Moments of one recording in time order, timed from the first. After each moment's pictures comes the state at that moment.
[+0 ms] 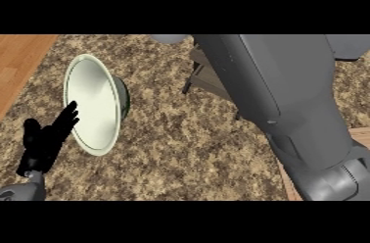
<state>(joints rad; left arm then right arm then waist) -0.06 0.32 0.08 -1.35 0.04 -0.09 0.16 -1.60 -0.01 -0.08 -0.87 1.32 -0.11 1.09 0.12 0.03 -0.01</state>
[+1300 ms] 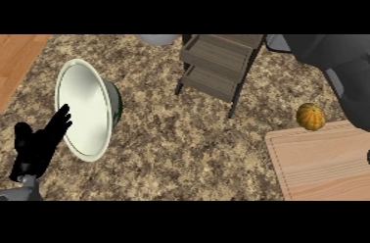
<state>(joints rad) -0.04 0.32 0.12 -1.34 0.05 -0.09 0.16 -1.94 -0.20 -0.07 -0.22 1.44 0.28 0.78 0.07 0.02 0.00</state>
